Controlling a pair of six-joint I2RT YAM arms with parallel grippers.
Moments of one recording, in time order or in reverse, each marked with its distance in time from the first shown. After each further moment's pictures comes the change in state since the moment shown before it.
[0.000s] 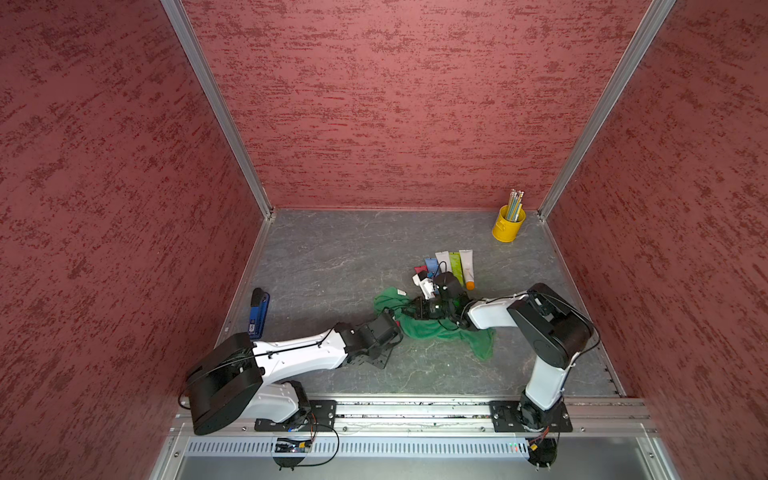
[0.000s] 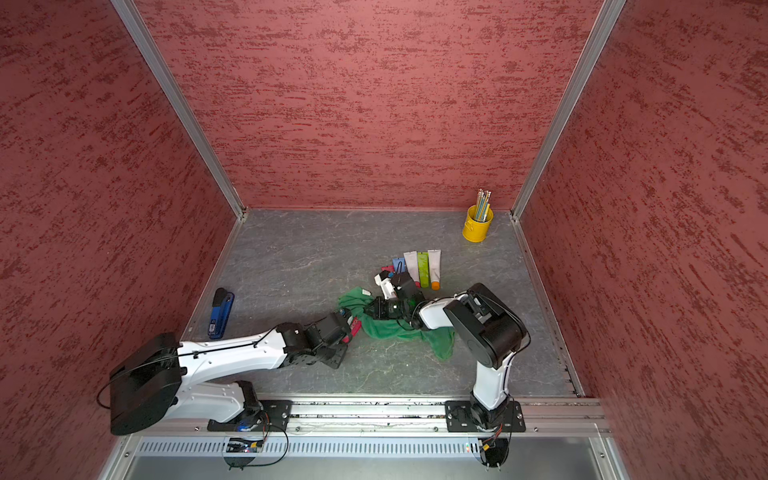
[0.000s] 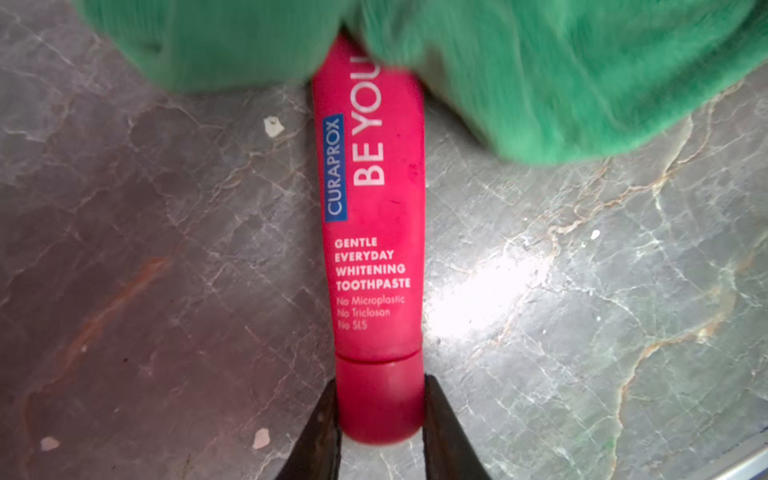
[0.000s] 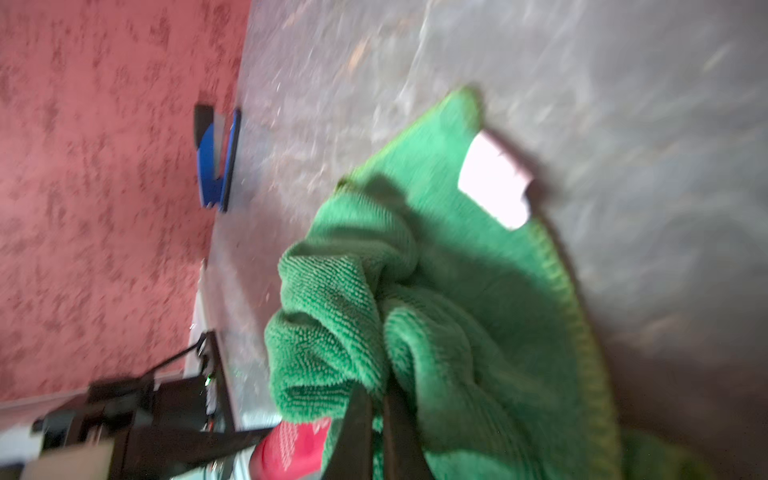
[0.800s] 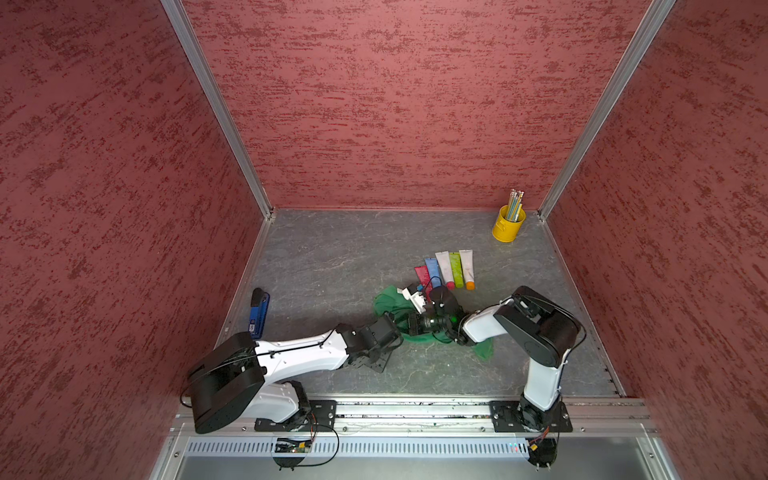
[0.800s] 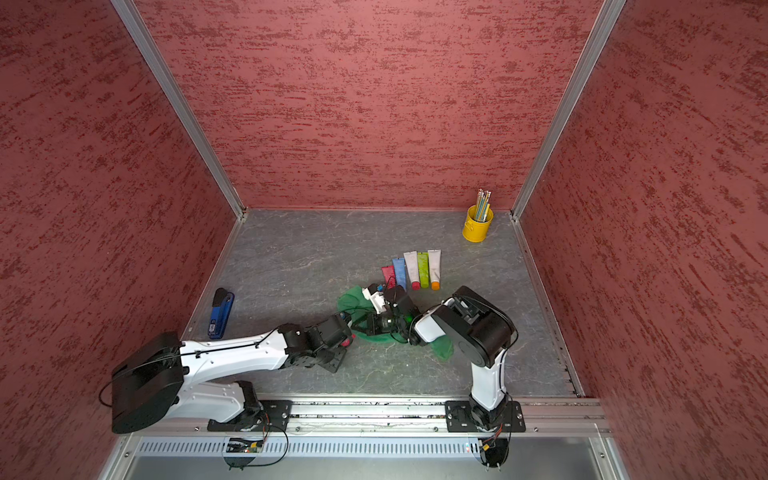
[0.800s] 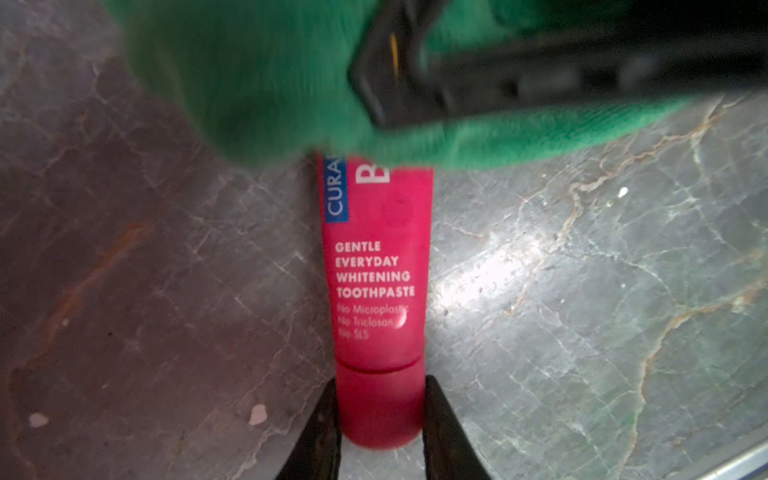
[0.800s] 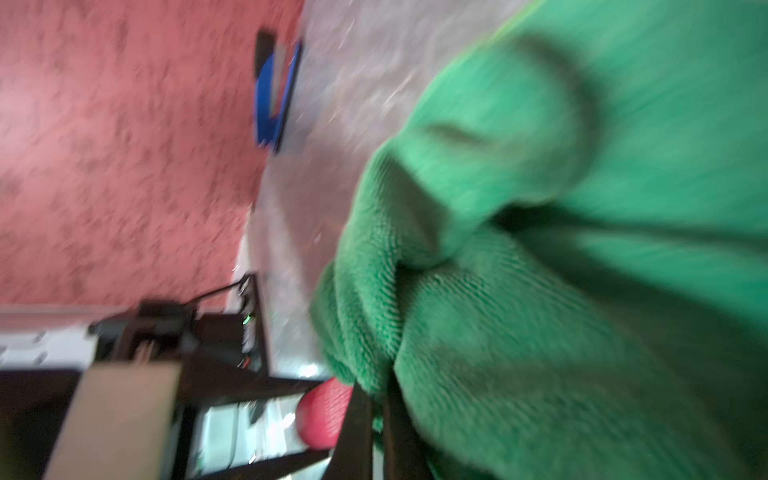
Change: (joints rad) left arm -0.009 0.015 0.000 -0.042 0.011 0.001; right arm 0.156 0.057 -0.141 0.333 -0.176 0.116
